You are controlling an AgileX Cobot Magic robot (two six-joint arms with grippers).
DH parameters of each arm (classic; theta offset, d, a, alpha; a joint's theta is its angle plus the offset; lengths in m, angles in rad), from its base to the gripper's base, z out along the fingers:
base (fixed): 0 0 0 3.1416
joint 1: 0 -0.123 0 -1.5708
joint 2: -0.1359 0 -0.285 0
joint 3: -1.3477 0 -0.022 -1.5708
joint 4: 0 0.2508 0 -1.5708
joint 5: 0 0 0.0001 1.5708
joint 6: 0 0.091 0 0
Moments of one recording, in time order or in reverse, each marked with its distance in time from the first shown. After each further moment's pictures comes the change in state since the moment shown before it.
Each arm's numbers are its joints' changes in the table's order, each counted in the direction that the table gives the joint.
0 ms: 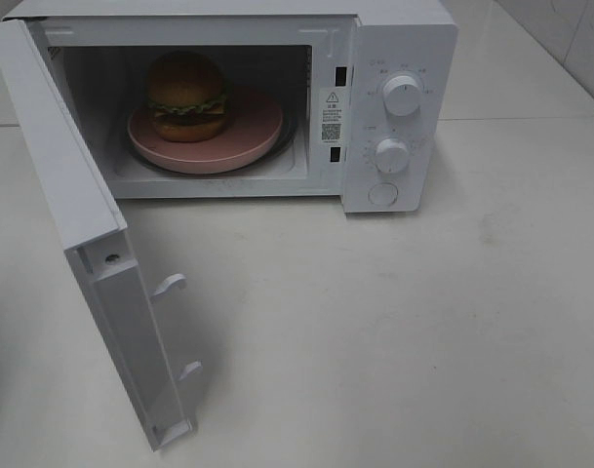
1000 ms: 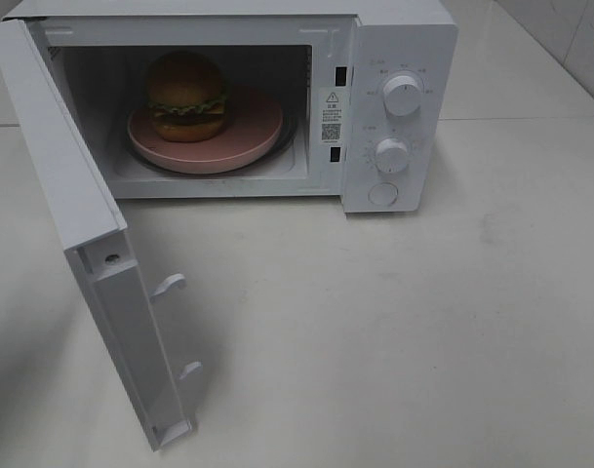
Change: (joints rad) left arm 0.000 -0.554 -0.071 0.864 -0.778 -0.735; right arm 0.000 0.000 0.000 0.000 0.000 0.000
